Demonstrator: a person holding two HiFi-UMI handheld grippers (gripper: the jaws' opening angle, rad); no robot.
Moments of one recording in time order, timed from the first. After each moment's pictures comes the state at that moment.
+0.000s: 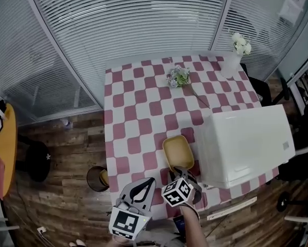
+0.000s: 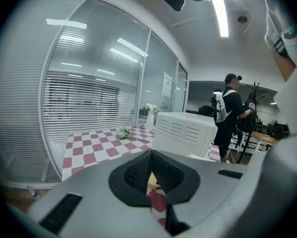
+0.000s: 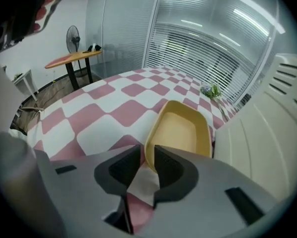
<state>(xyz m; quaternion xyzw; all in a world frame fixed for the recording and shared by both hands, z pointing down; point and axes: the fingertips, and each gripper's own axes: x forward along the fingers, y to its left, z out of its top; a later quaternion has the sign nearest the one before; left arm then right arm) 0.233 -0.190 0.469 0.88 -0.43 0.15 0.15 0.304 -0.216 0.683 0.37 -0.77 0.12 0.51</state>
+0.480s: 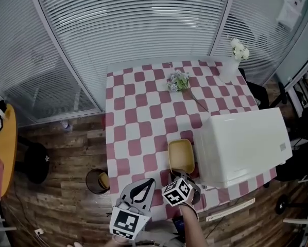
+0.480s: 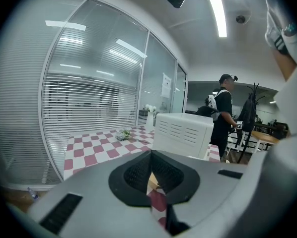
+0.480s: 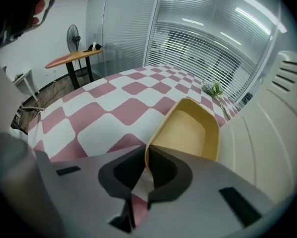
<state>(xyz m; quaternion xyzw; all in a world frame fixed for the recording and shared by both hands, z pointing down) 0.228 -0.186 0.465 0.88 -0.43 0.15 0.14 0.301 -0.212 0.689 0.36 -0.77 0.13 0.50</state>
